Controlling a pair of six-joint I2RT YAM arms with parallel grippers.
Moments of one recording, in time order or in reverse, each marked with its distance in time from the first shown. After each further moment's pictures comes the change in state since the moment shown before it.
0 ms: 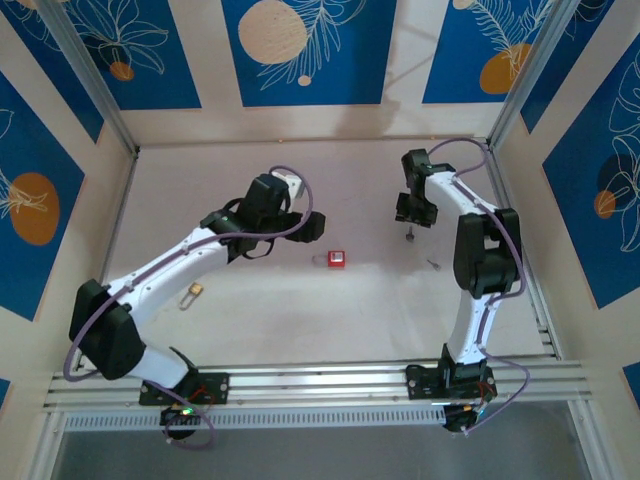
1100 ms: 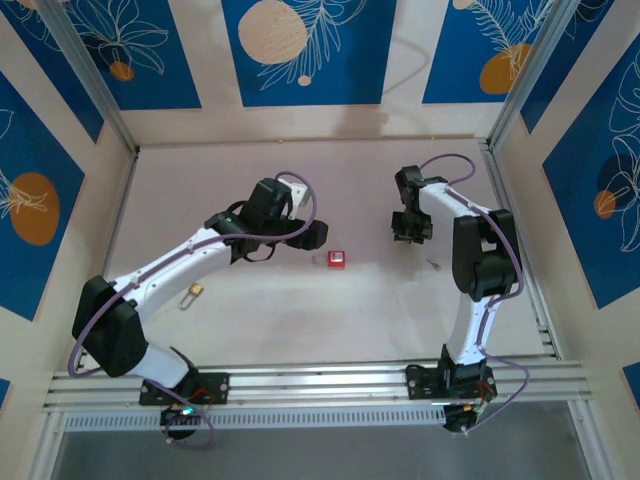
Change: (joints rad) left arm 0.000 0.009 -0.024 0.000 0.082 0.024; right arm 0.032 -0.036 -0.135 0.006 -0.029 -0.067
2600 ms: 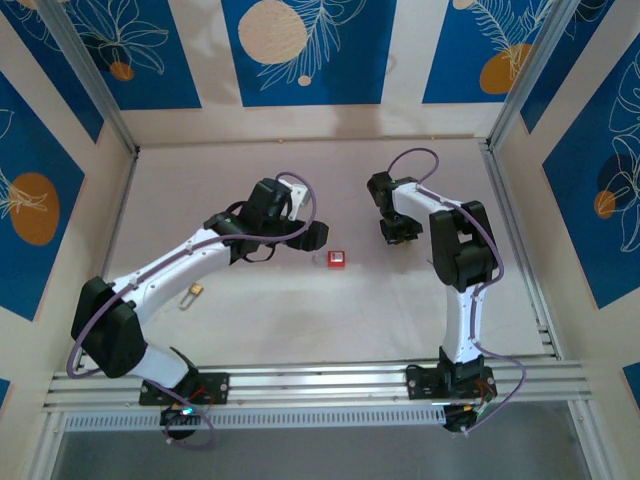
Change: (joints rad) left arm -0.004 -0.006 -0.003 0.000 0.029 -0.001; right arm 0.137 0.135 0.097 -0.068 0.340 -0.130
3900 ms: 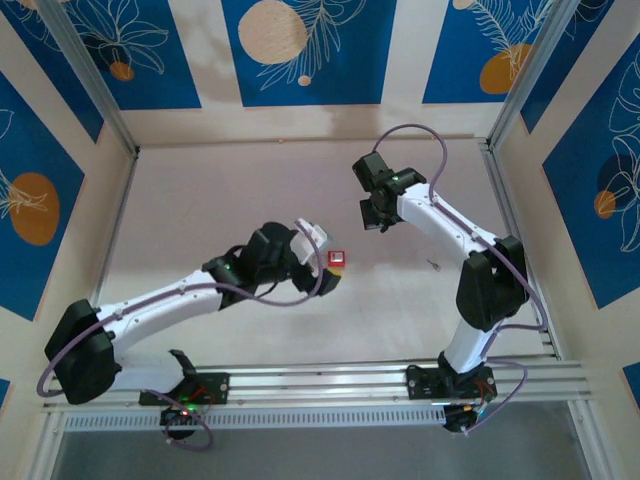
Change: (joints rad) left arm -0.197 -0.198 -0.358 0.376 -0.013 0.335; right arm 0.169 -0.341 0.041 -0.045 -0.136 0.076
